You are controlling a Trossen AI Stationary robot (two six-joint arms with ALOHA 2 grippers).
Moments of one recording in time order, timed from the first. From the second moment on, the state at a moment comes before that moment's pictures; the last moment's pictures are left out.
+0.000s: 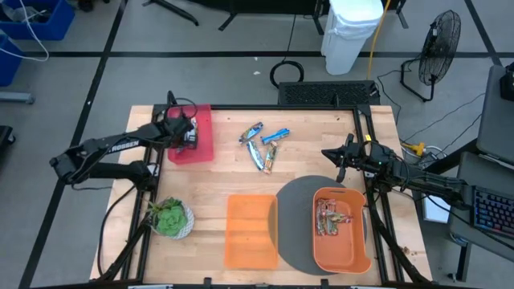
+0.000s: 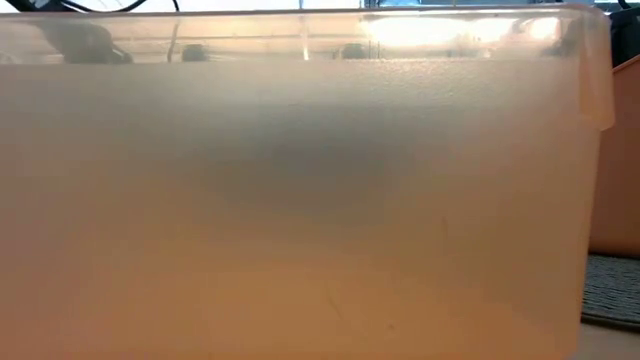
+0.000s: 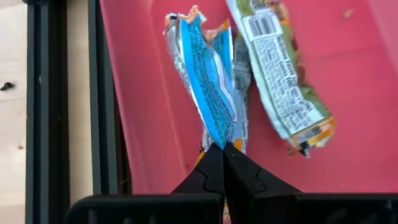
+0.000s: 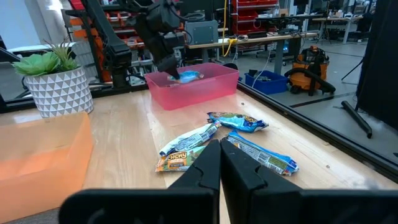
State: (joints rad) left arm 0.71 1.11 0.53 -0.68 -0.38 -0.68; right arm -0.33 0.11 0.02 0.02 0.00 0.07
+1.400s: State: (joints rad) left arm 0.65 1.11 0.52 -0.67 -0.34 -0.63; right arm -0.33 0.11 0.01 0.02 0.00 0.07
